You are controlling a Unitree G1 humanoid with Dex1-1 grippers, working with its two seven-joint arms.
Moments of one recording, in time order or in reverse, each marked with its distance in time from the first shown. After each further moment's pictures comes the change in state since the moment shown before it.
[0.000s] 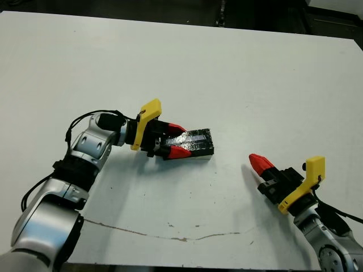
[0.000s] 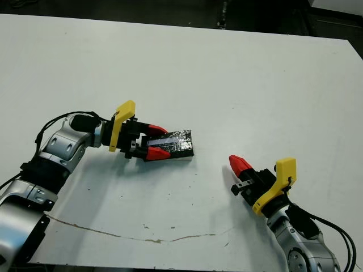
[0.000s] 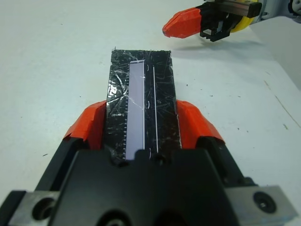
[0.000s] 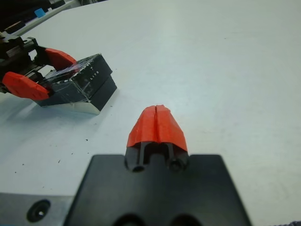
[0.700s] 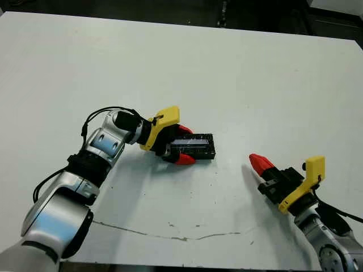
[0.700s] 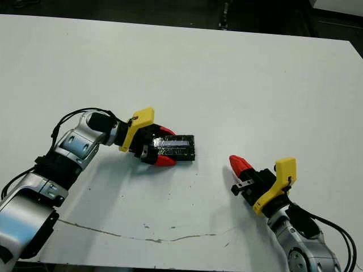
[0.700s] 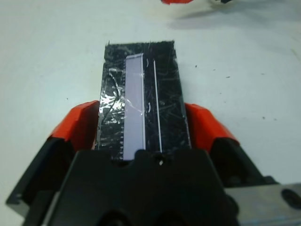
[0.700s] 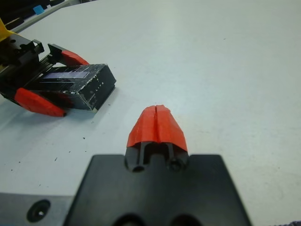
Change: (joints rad) left arm -0.024 -0.024 -0.078 -0.002 0.141 -0.052 0.043; right arm -0.002 -0.005 0.001 0.000 -0.012 -0.001 0.000
